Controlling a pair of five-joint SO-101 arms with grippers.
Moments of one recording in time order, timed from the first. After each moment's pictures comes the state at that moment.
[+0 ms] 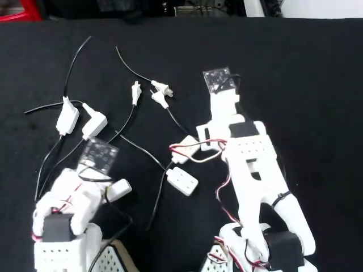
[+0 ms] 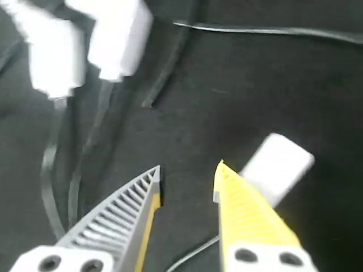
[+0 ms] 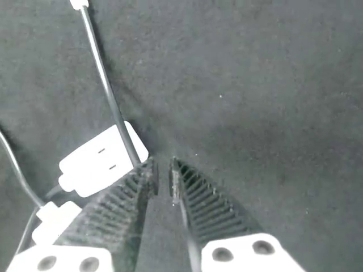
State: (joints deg) left arm -5.1 -95.6 84.0 76.4 -30.5; right arm -9.1 -22.5 44.3 52.8 3.4
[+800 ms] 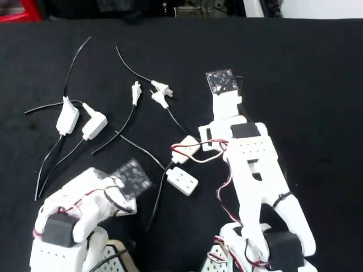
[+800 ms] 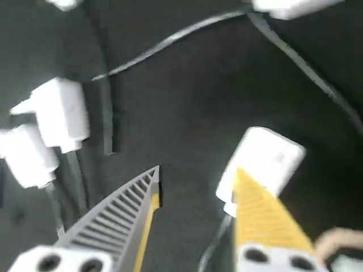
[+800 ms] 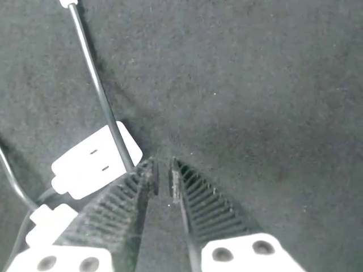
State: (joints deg) left arm 8.7 -88.0 73.5 84.0 -49.7; right arm -8.1 -22.5 45.2 51.9 3.4
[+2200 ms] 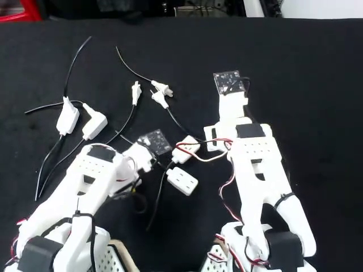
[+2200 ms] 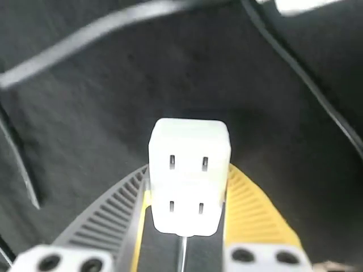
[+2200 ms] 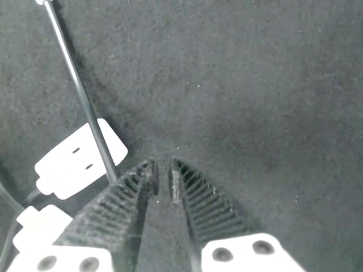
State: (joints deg) left arm 11.5 -26.3 59.7 54.0 -44.0; right arm -5.5 -22.5 46.1 51.9 3.5
